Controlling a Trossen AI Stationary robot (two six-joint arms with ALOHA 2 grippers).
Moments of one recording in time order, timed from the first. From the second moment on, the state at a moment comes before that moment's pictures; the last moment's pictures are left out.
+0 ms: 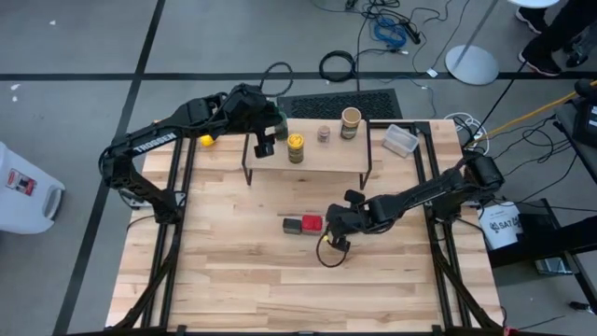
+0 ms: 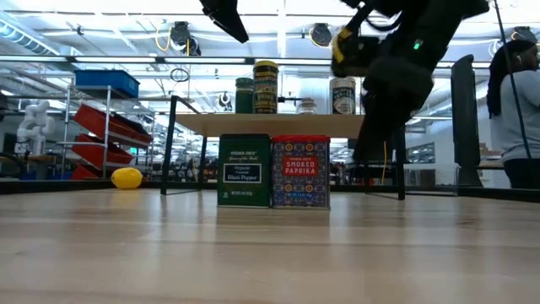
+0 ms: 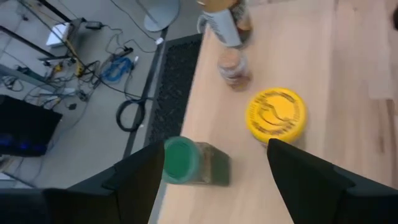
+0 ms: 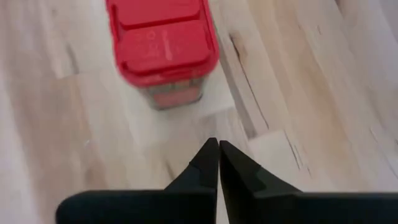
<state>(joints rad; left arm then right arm) 0.37 1.50 1.70 -0.89 -0.18 0.41 0.25 1.62 1.00 -0.55 0.31 0.52</state>
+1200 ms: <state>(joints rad) 0.60 1.64 1.70 -0.84 0.06 0.43 0.38 1.32 1.00 -0.63 0.31 0.61</state>
